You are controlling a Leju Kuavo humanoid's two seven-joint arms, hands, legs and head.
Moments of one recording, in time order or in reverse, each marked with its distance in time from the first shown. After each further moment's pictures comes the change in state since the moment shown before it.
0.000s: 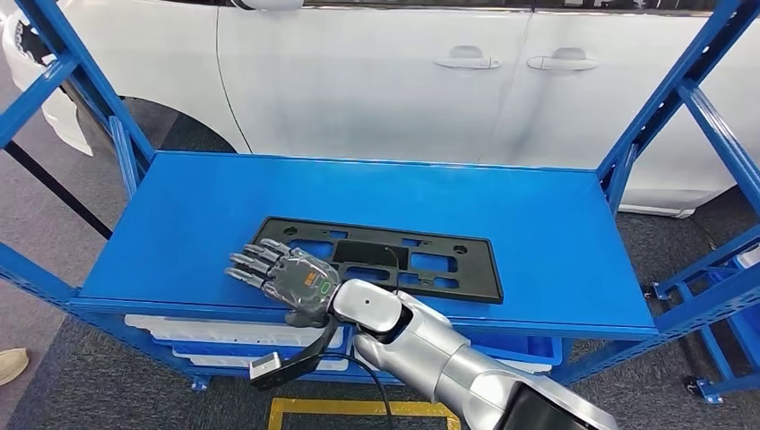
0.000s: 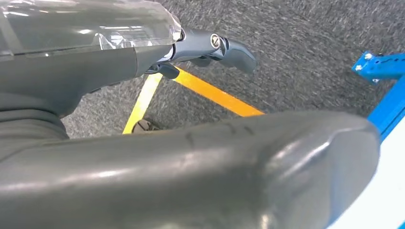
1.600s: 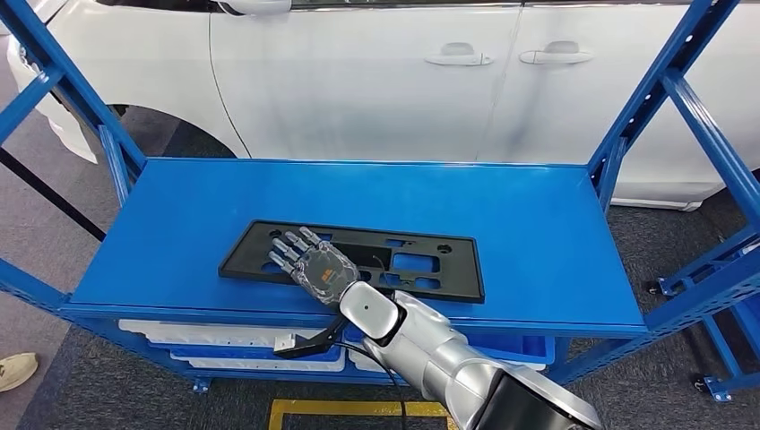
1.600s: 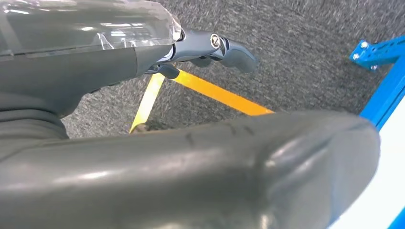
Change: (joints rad) left arm 0.000 0.012 -0.017 0.000 -0.042 0.016 0.012; right arm -0.060 0.100 -0.056 0.368 0.396 -0.090 0.314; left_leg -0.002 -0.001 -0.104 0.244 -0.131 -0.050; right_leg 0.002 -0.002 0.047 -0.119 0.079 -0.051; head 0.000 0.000
